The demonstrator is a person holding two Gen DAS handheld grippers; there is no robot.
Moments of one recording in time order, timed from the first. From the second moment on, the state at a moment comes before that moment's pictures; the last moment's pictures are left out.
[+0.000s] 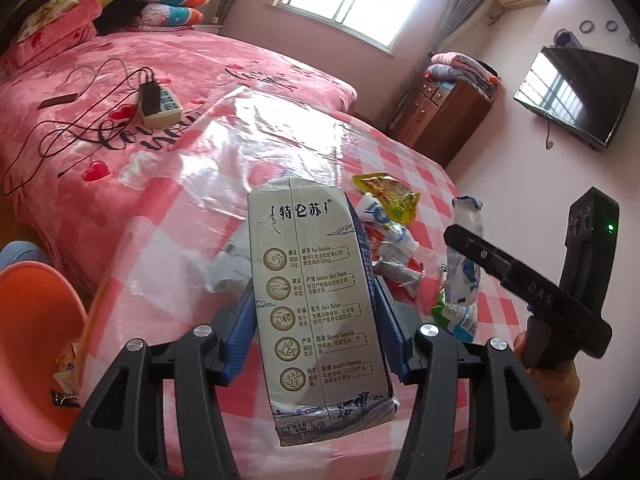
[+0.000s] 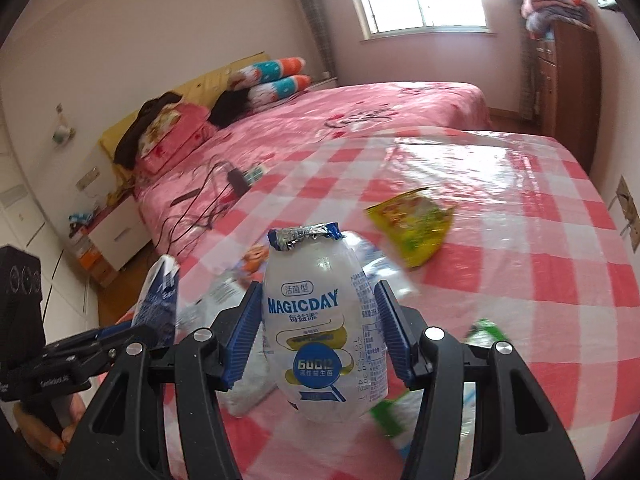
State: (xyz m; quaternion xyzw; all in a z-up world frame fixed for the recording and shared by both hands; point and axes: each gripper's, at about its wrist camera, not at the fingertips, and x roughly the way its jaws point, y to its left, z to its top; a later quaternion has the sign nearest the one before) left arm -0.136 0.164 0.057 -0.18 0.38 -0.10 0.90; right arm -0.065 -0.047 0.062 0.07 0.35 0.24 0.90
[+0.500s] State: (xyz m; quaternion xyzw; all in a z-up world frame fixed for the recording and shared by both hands) left arm -0.156 0.239 0.049 -0.22 0.36 -0.03 0.91; right arm -0.086 0.062 0.070 -0.02 0.36 0.31 0.88
